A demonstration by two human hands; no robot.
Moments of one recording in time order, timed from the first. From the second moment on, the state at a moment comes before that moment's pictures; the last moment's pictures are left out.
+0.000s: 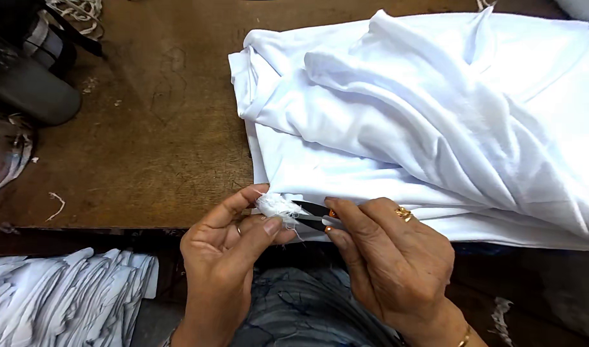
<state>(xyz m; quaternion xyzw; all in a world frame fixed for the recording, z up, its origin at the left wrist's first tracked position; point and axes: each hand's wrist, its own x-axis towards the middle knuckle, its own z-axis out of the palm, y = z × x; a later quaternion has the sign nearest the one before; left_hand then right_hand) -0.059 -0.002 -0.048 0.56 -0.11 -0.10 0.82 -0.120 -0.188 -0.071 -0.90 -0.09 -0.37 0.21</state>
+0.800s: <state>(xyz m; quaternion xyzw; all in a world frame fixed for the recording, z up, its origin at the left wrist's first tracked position) -0.058 0.000 -0.049 0.63 -0.17 -0.05 0.76 -0.122 -0.184 -0.072 -0.90 -0.10 -0.37 0.19</state>
